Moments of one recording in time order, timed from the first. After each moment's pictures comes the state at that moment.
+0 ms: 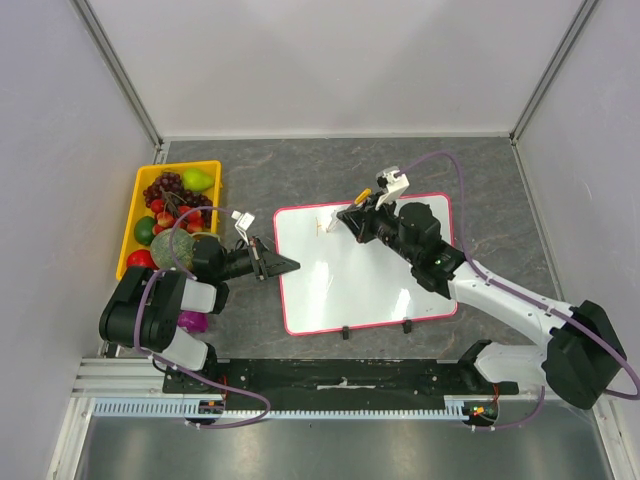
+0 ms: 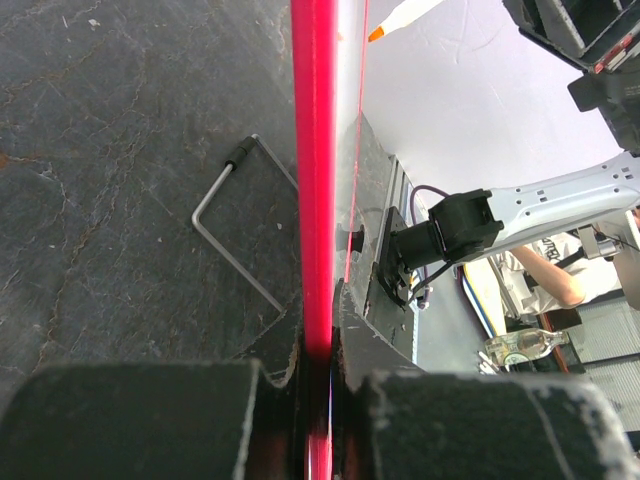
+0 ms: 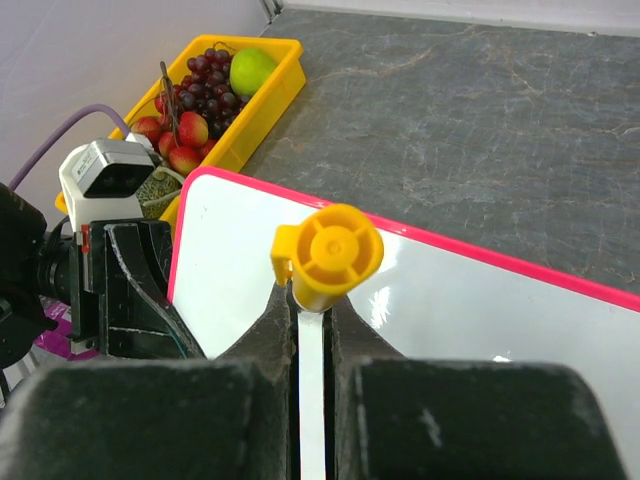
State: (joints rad) left arm -0.16 1.53 0.27 1.18 1.08 -0.85; right arm 0.71 1.23 0.78 0.32 0.00 0.36
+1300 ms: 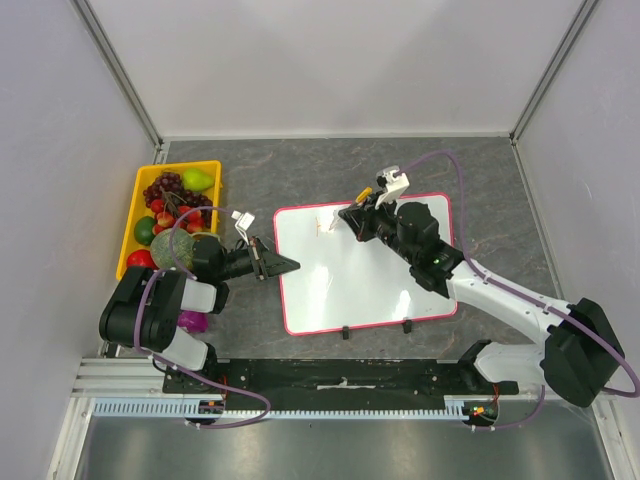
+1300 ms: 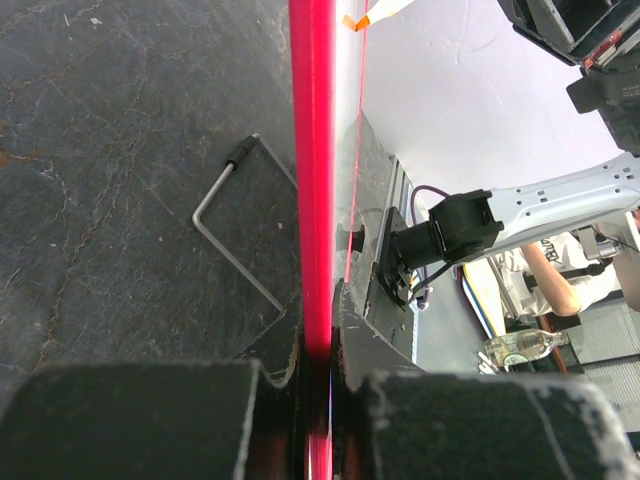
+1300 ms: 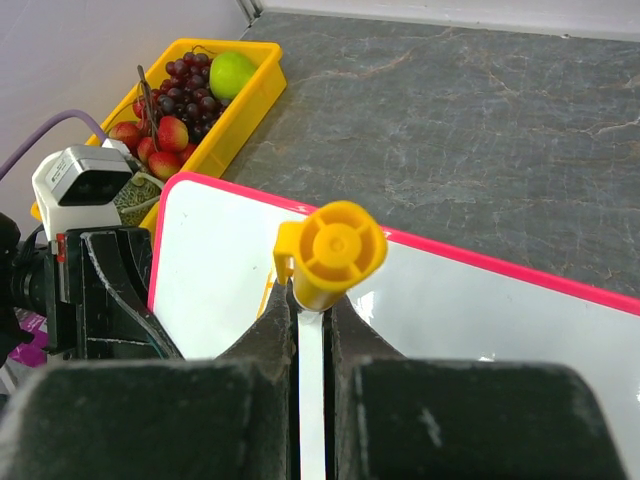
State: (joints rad) left arm -0.16 1.53 0.27 1.18 1.08 -0.85; right arm 0.71 1.24 0.79 0.33 0.05 0.35
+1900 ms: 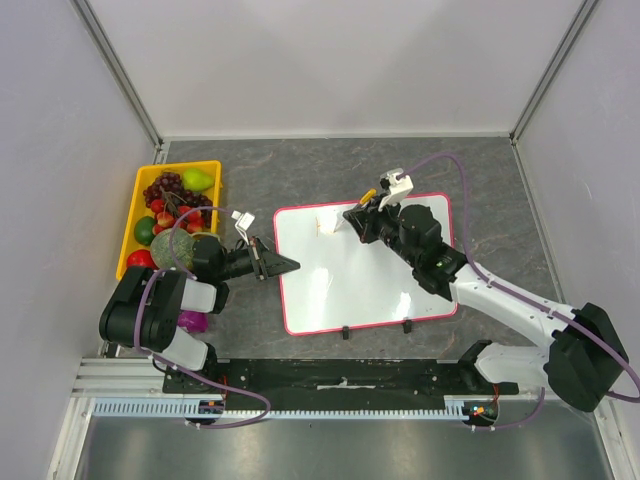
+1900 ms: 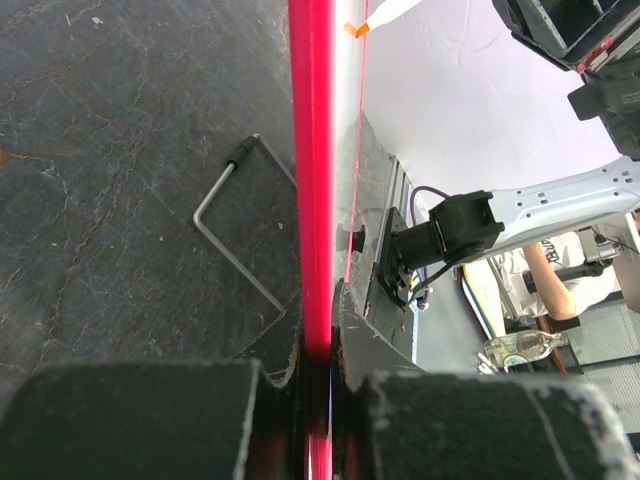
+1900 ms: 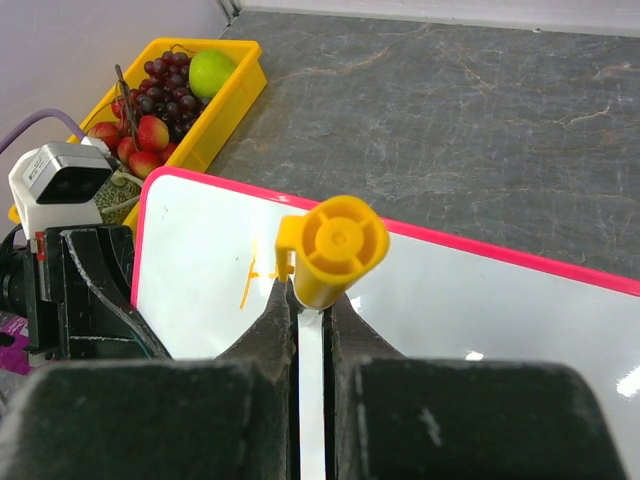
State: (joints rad) left arm -0.16 1.53 0.27 1.18 1.08 -0.85; right arm 0.71 1.21 0.77 0.30 0.08 0.34
